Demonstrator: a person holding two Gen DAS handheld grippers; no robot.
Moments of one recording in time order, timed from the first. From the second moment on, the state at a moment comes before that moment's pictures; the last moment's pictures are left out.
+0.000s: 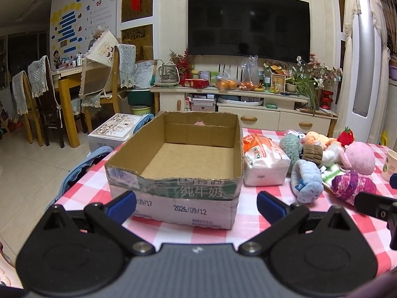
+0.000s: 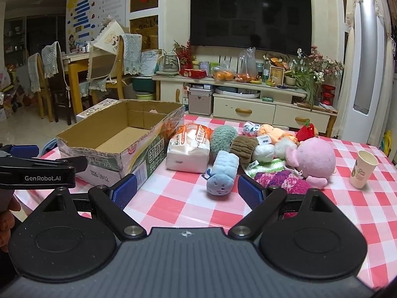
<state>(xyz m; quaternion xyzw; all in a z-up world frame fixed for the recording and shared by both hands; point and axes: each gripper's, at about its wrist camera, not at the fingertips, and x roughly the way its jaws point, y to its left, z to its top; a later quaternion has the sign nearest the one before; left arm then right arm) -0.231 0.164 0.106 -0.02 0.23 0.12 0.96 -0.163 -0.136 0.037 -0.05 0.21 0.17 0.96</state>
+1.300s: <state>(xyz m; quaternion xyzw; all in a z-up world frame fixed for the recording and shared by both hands) -0.134 0.047 0.081 0.06 0.28 -0.05 0.96 -0.142 -0.198 0.017 0.04 0.25 0.03 0.97</state>
